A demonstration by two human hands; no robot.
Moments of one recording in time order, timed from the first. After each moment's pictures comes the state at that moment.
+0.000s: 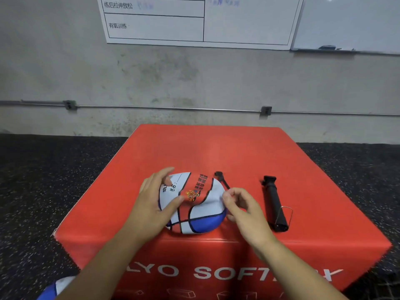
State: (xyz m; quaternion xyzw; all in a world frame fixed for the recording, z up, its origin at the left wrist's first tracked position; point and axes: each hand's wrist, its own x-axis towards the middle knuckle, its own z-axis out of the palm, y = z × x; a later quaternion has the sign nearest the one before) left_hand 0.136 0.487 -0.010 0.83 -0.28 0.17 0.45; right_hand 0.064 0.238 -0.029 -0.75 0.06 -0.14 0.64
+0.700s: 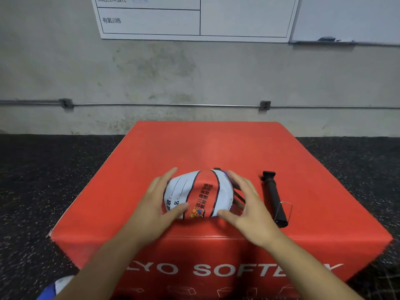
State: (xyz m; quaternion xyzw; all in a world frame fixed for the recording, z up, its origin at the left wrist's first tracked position) left_hand 0.135 0.482 -0.017 0.84 -0.30 0.09 0.43; right_hand 0.058 0.217 -0.021 -0.83 -0.06 -0.14 0.53
